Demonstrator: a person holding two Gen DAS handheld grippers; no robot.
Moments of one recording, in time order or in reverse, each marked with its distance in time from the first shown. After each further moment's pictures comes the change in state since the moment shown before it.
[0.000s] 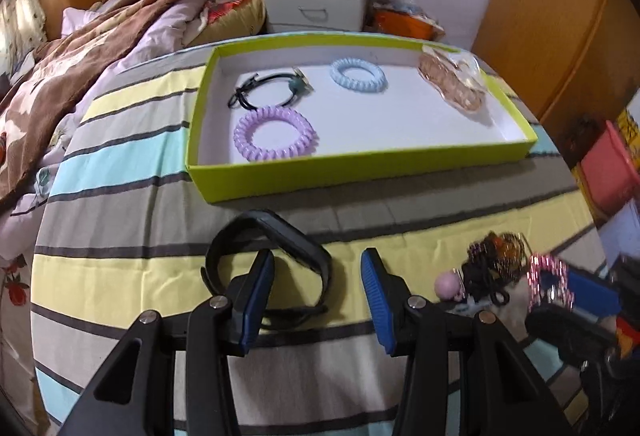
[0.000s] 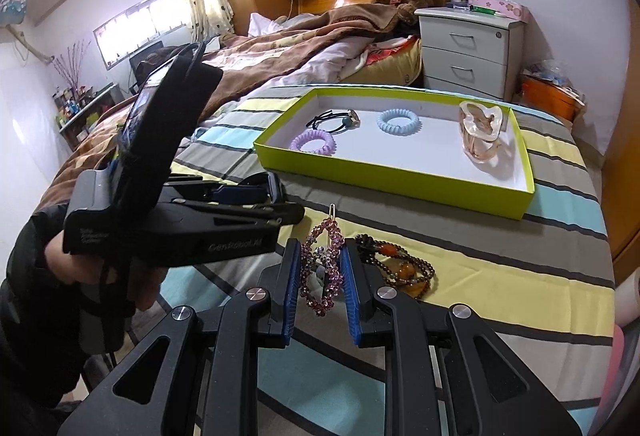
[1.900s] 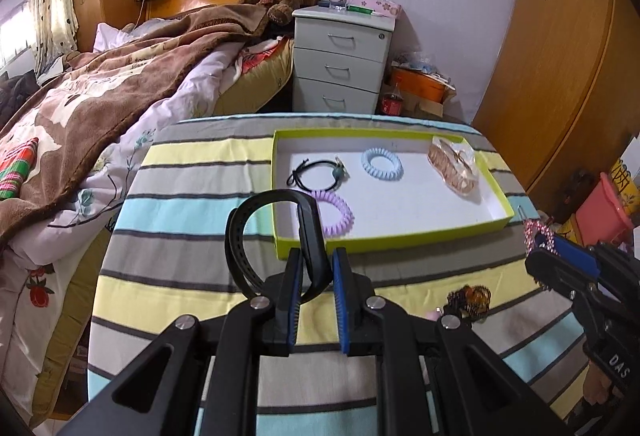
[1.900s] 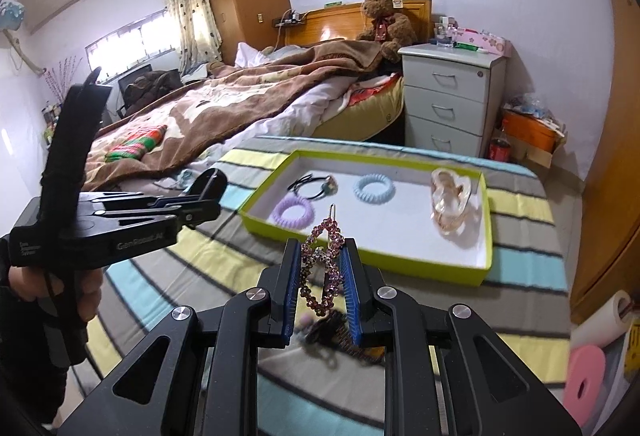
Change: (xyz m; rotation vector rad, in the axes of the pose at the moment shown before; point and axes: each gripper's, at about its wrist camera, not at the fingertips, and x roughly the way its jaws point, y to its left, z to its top) left arm -0.076 0.031 0.020 -0.067 -0.169 0.021; right arm -0.024 -0.010 0.050 -0.011 -0.110 -0.081
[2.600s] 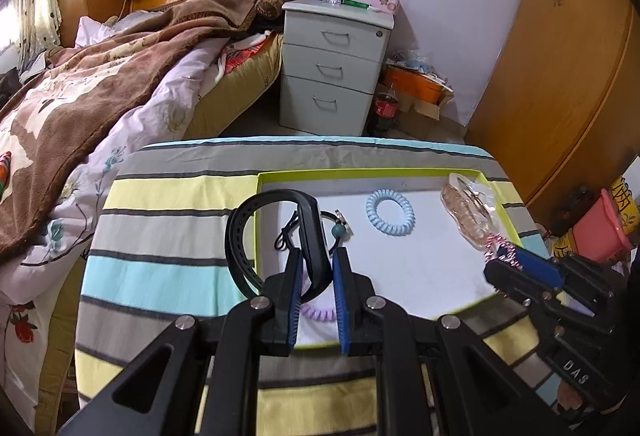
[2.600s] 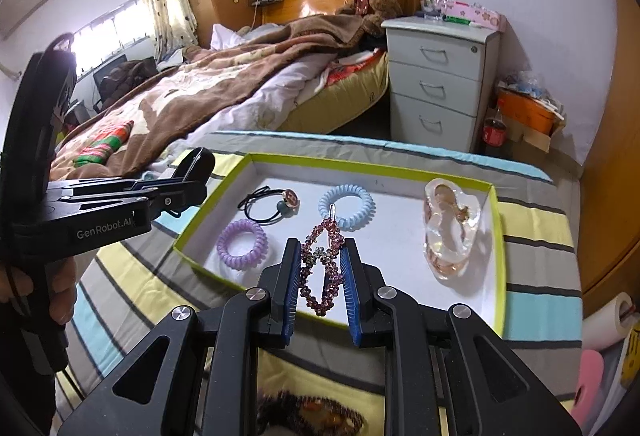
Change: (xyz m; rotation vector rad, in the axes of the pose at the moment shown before) left arm 0.062 0.006 0.060 -0.003 0.044 -0.054; right arm 0.082 -0.029 0.031 0.039 0.108 -0.040
